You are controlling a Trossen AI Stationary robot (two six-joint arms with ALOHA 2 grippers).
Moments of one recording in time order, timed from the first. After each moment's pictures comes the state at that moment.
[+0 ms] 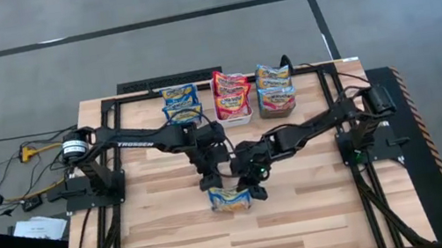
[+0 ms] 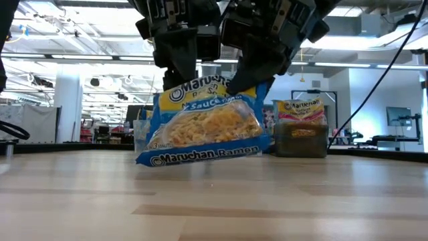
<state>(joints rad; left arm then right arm) 0.09 1.75 1.23 -0.49 0.55 -0.22 0.10 1.75 1.09 -0.10 -0.34 0.25</state>
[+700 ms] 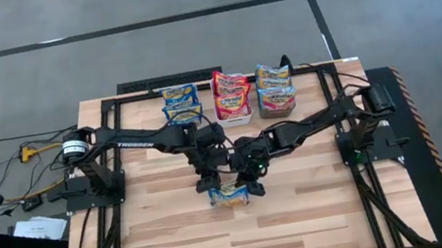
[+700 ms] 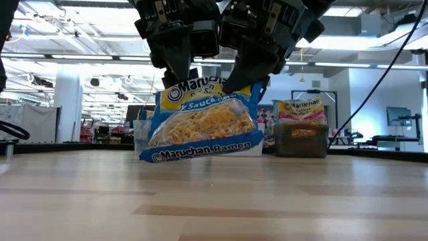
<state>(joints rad) 0.08 1.75 1.23 -0.51 0.57 -0.10 0.06 1.75 1.11 -0.14 -0.34 0.25</state>
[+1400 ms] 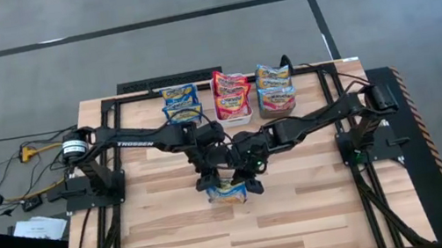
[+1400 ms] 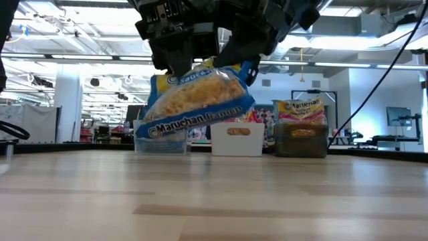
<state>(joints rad) 0.08 1.75 1.23 -0.51 0.56 -0.09 0.05 1.72 1.18 -0.18 -0.34 0.23</state>
